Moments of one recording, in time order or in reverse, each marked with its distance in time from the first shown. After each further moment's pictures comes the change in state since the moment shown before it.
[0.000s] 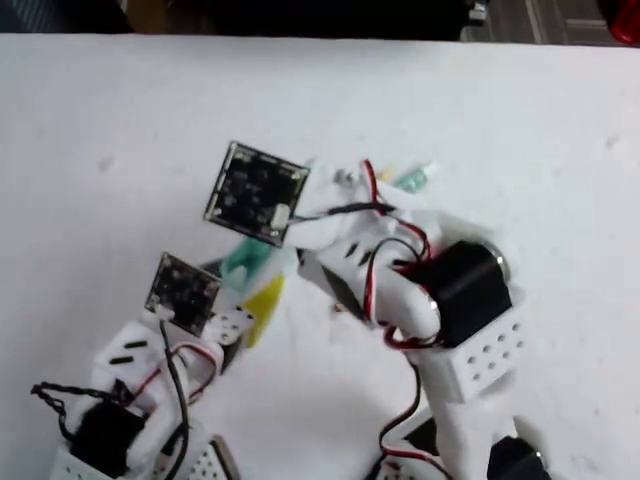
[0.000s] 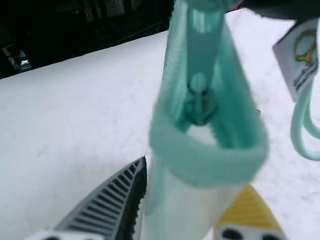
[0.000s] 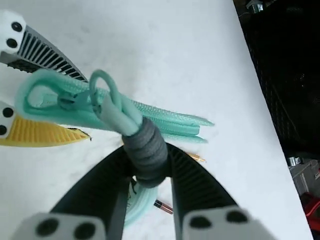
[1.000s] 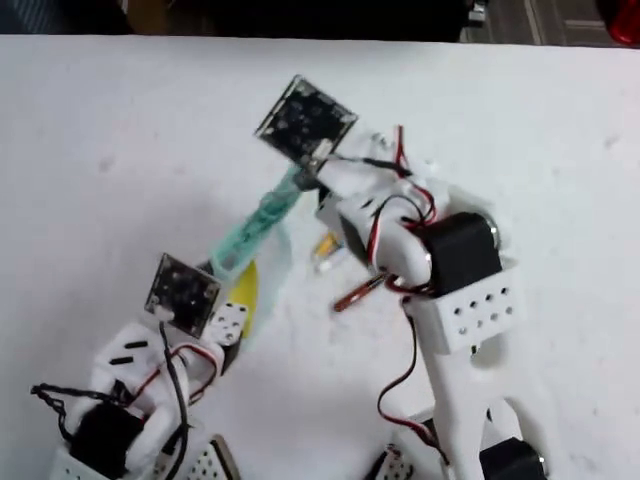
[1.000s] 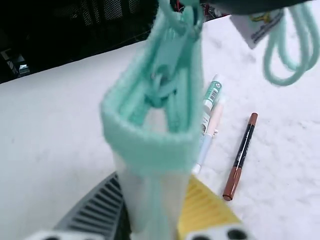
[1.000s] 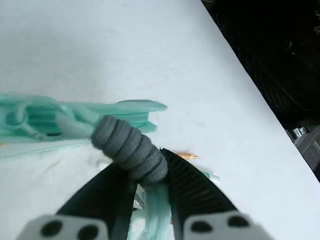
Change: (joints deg) left arm 0.4 -0.2 -1.0 -0.6 0.0; right arm 12.7 0.0 12.3 -16.0 -5.5
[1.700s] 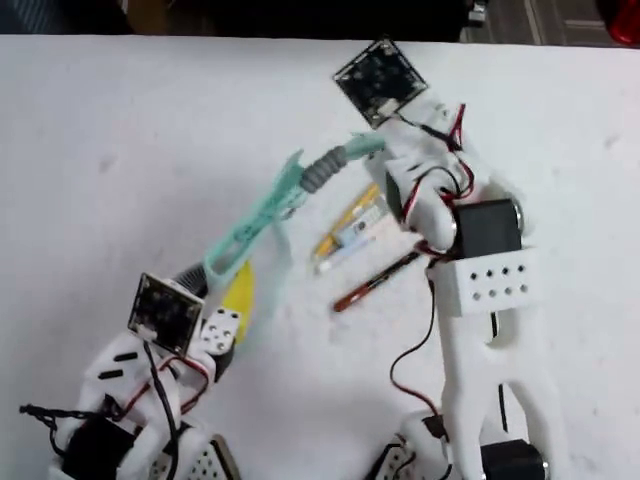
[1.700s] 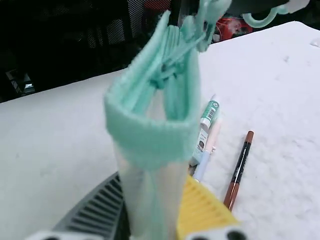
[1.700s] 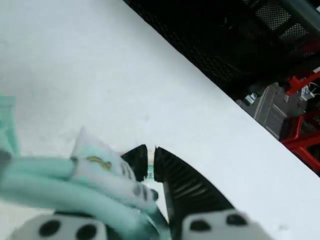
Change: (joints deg) left arm 0.0 -6.1 0.0 1.3 0.0; right arm 12.6 0.1 10.1 -17.9 -2.8
